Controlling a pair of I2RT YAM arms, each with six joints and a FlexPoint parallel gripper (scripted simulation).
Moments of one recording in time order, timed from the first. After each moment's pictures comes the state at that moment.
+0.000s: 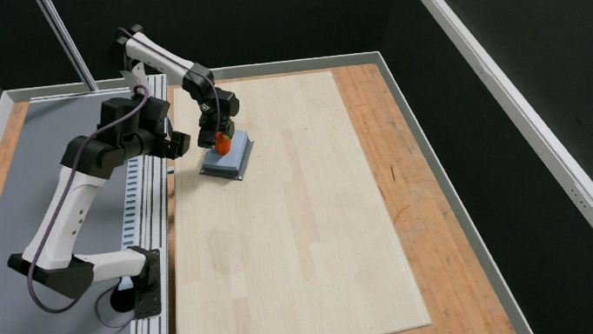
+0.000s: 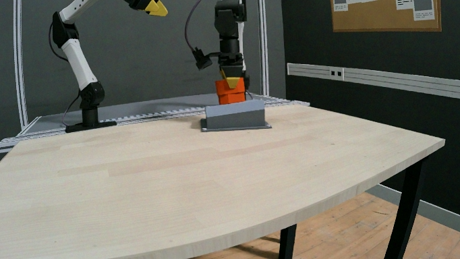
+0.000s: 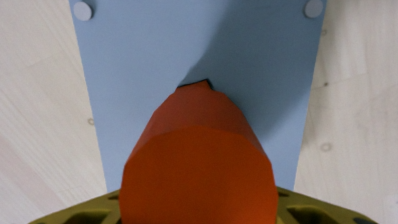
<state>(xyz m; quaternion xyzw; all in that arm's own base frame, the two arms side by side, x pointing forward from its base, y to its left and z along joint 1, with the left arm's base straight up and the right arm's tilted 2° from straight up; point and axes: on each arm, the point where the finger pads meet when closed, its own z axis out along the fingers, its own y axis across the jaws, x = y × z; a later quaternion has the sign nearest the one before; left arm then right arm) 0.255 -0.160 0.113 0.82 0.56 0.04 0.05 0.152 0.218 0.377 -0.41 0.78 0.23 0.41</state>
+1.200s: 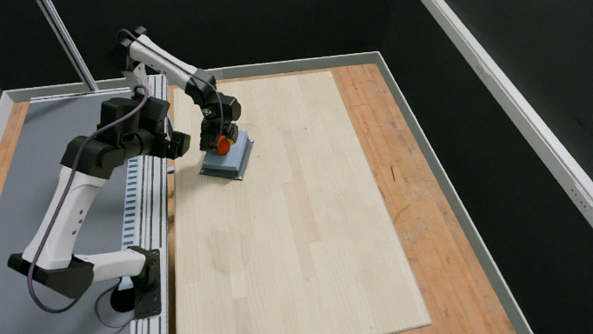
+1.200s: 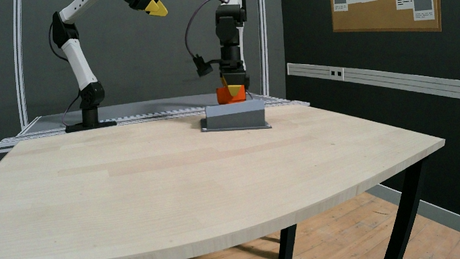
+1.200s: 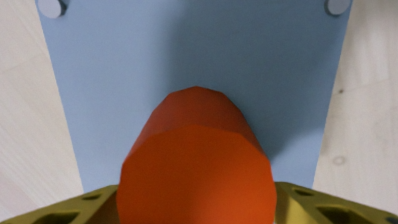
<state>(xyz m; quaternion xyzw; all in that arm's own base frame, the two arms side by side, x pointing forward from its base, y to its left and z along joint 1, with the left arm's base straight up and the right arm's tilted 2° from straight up) 0.257 -0.159 0.092 0.82 0.57 0.03 0.05 0.152 0.218 0.377 -0.41 0.78 0.23 0.41</state>
